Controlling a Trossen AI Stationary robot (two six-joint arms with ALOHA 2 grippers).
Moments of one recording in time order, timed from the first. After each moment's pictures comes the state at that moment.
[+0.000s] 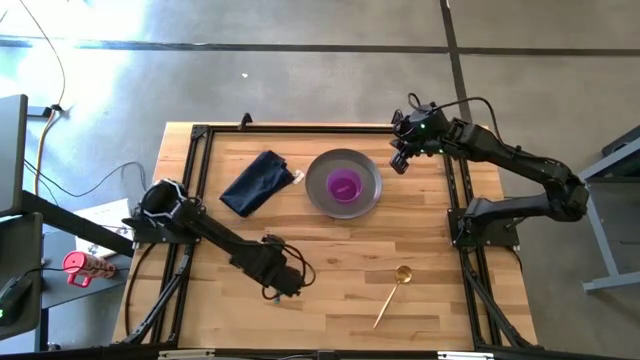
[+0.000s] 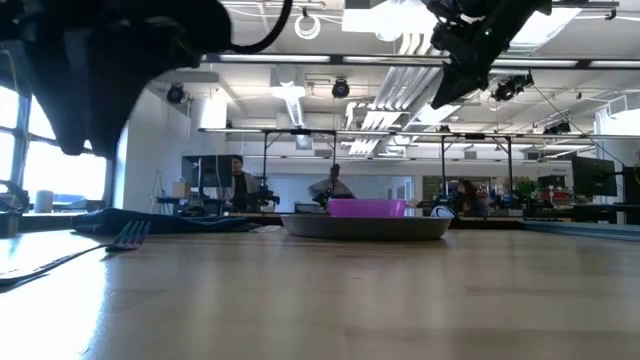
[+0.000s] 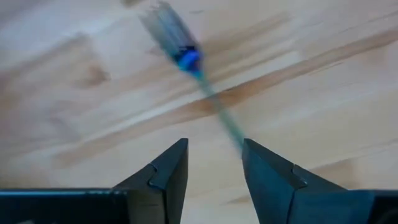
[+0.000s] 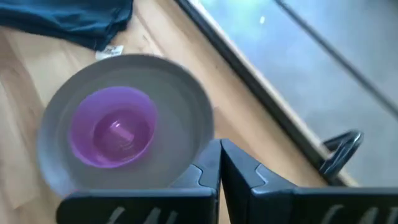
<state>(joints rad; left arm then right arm) -0.39 1.89 1.43 -1.17 -0.09 -1.69 -0.58 1.13 1.04 -0.66 0.06 -0.08</state>
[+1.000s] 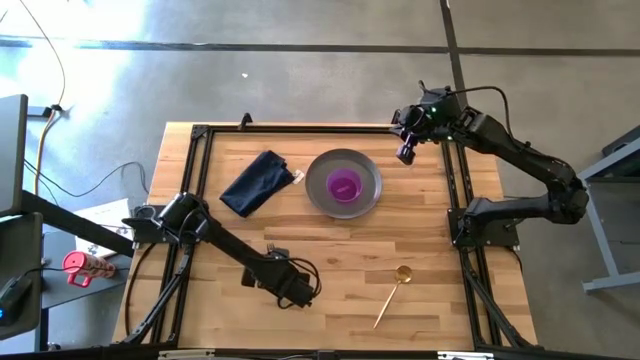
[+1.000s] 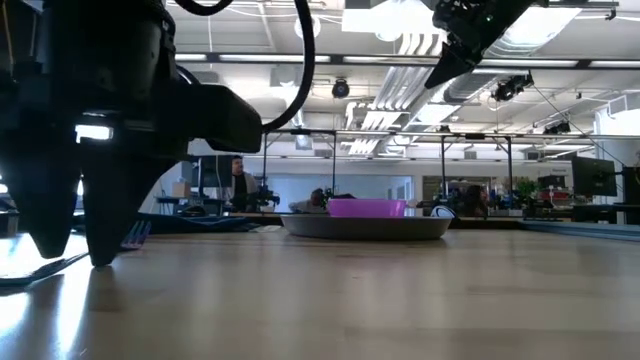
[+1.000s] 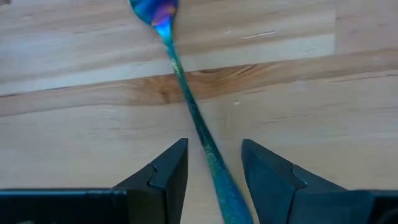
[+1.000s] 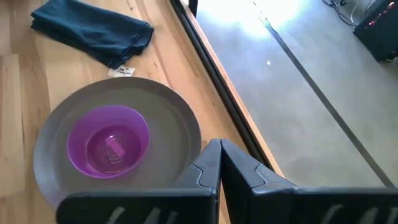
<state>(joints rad) -0.40 2.07 1.43 -1.01 -0.03 -1.95 -0.66 1.13 1.14 -0.67 -0.09 -0.32</state>
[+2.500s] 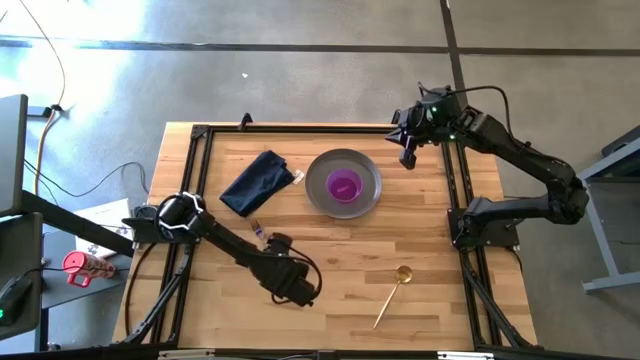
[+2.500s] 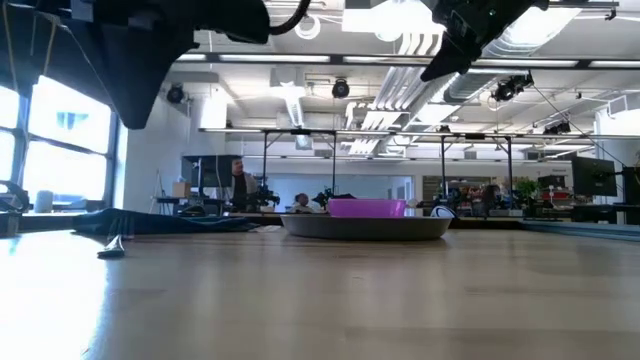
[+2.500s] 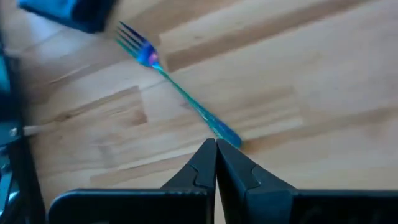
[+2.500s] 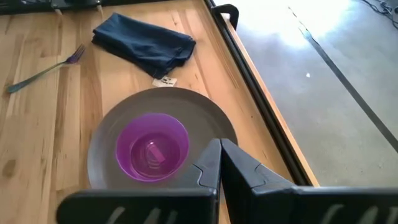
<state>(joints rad) -0.40 2.06 1.72 -1.54 -0.27 -1.81 -0.66 1.13 1.14 -0.67 -0.27 -0.31</state>
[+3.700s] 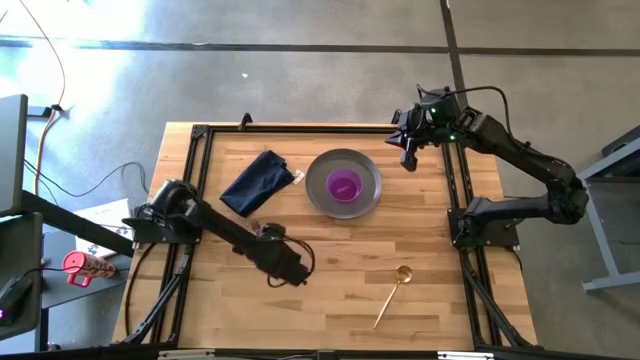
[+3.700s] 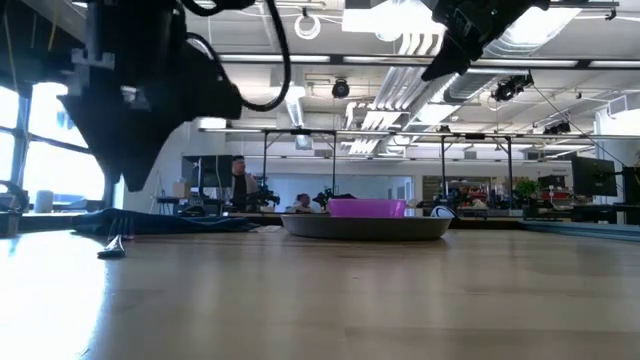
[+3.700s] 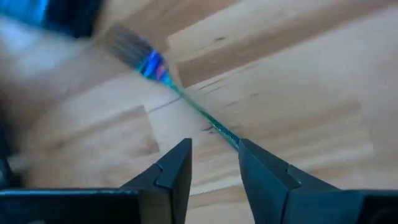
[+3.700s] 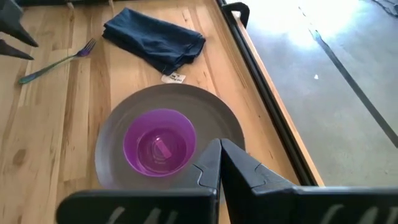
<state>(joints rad) -0.30 1.92 1.38 -1.27 -0.22 -1.59 -0.66 1.13 1.14 -0.69 -0.29 -0.34</state>
